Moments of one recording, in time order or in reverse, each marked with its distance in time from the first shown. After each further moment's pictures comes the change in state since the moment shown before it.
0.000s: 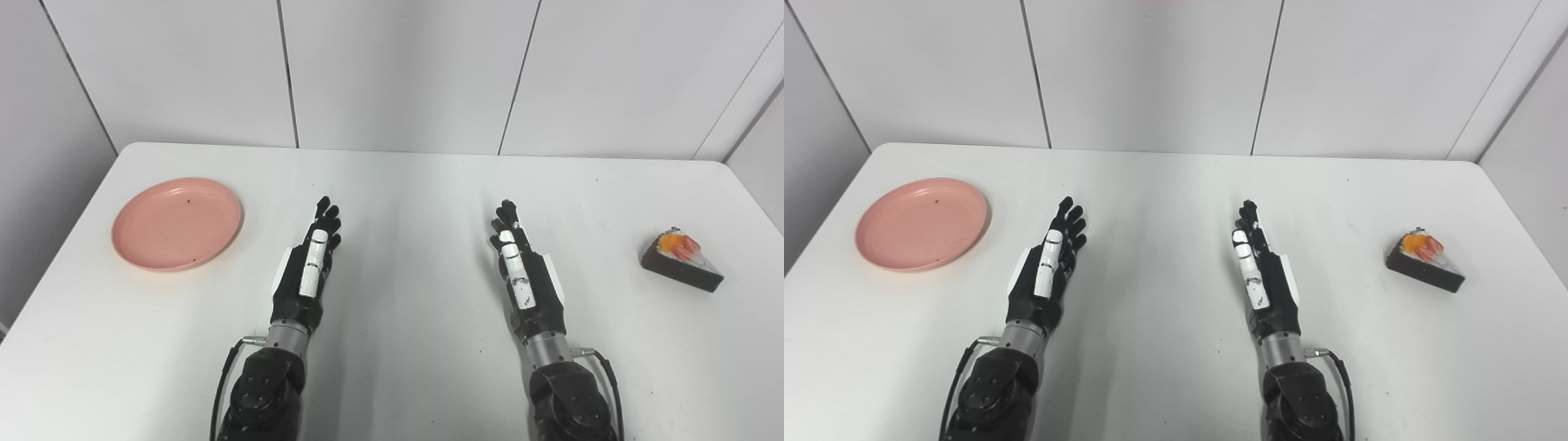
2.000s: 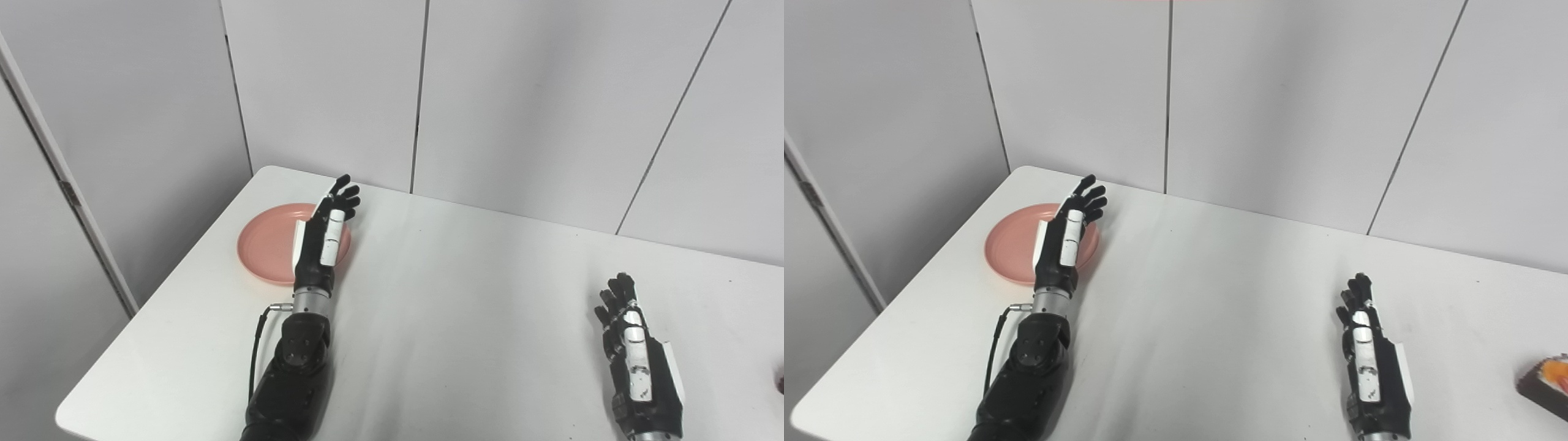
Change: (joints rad) left arm -0.266 0.161 0.221 0.341 0.084 -0.355 0.249; right arm -0.021 -0.037 -0.030 0.057 0.086 -0.077 0.096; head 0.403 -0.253
